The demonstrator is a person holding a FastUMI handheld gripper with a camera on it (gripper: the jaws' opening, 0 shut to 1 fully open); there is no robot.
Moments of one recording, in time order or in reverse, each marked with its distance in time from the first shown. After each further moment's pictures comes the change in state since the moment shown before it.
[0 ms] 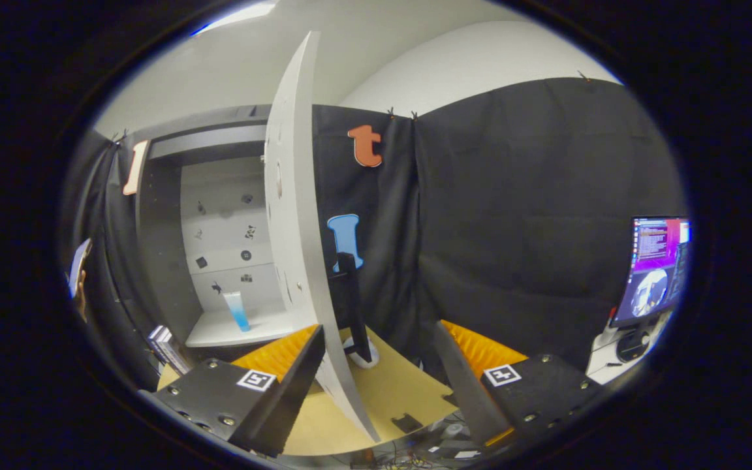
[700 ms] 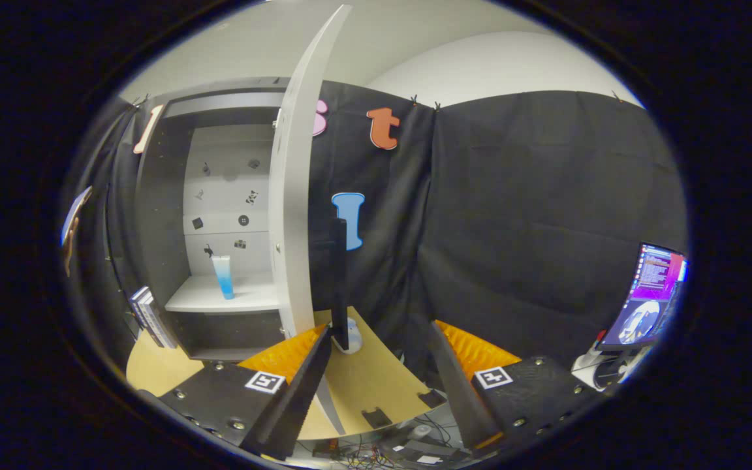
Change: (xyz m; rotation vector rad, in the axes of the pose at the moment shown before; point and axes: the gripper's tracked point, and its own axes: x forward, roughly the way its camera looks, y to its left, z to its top) arm 0.023 0.001 -0.032 -0.132 0.076 0.024
